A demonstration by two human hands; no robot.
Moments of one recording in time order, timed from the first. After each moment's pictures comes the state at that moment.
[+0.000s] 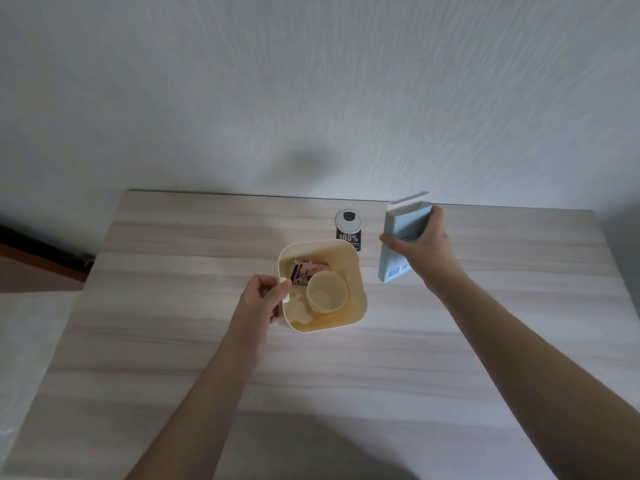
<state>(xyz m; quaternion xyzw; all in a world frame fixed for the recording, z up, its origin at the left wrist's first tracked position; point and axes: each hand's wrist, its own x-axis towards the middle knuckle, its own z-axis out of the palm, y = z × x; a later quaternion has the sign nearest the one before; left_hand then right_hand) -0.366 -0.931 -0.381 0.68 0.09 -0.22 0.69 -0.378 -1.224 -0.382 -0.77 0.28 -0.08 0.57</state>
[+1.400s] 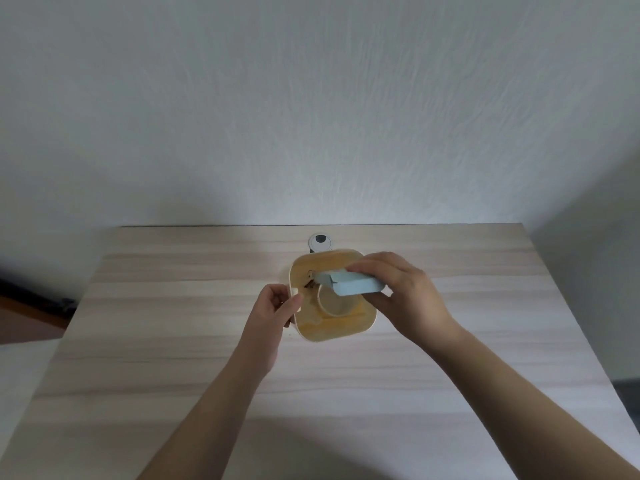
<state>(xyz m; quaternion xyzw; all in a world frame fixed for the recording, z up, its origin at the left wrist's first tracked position) -0.412 -0.961 -0.360 0.66 -0.02 -0.23 0.72 -0.496 -1.173 -0.266 -0.91 -0.08 -0.23 0.33</state>
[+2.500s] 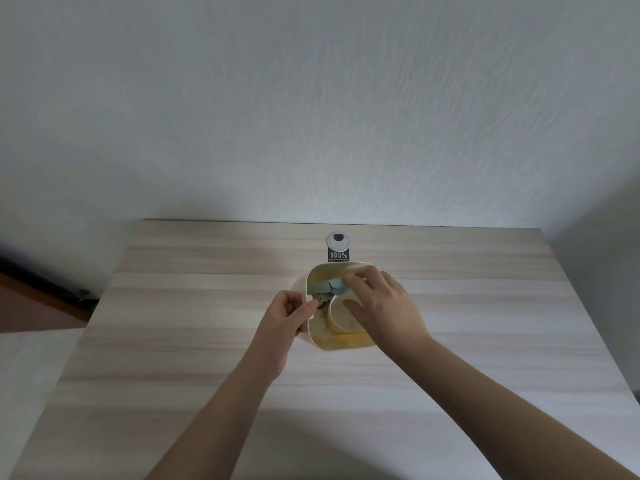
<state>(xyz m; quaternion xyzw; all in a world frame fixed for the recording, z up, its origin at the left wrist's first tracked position) -0.419 -0.933 -0.359 0.65 0.00 -0.26 0.72 -0.482 -1.116 -0.315 -0.97 0.00 -0.19 0.12</state>
